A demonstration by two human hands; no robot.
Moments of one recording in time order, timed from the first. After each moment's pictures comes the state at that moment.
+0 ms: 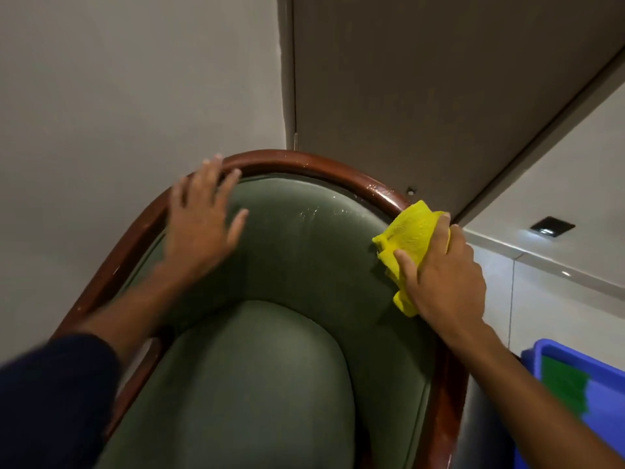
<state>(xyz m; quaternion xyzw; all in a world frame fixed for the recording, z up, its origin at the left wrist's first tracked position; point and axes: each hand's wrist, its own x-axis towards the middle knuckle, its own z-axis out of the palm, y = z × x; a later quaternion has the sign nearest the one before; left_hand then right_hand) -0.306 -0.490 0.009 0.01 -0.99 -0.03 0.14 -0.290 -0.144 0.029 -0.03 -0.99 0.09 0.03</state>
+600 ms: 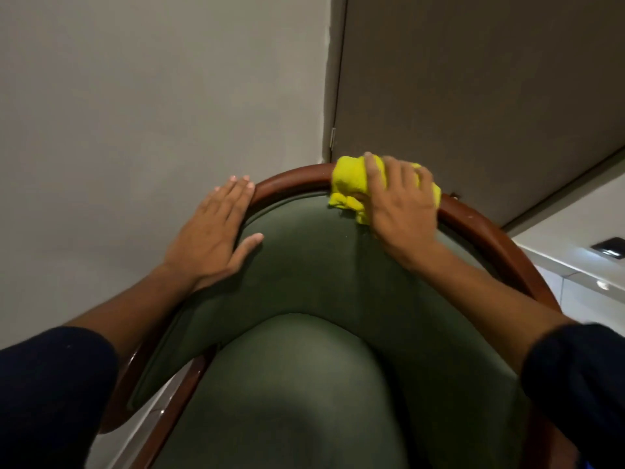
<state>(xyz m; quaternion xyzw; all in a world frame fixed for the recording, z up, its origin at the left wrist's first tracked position) -0.326 -0.591 -0.006 -0.09 -0.99 0.00 0.07 -0.431 -0.302 0.019 0.24 -0.95 -0.04 0.18</state>
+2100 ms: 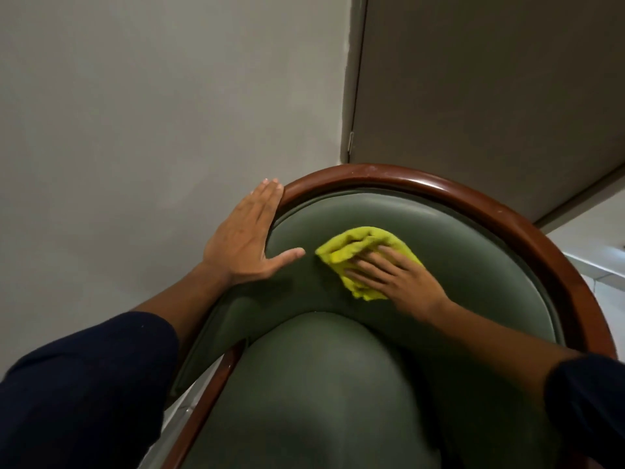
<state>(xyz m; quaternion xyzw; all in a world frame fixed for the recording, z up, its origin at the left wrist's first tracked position) -0.283 -0.545 -0.001 -0.11 -0.99 -0.07 0.10 -0.318 -0.224 -0.049 0.49 -0.80 -0.33 0.10</state>
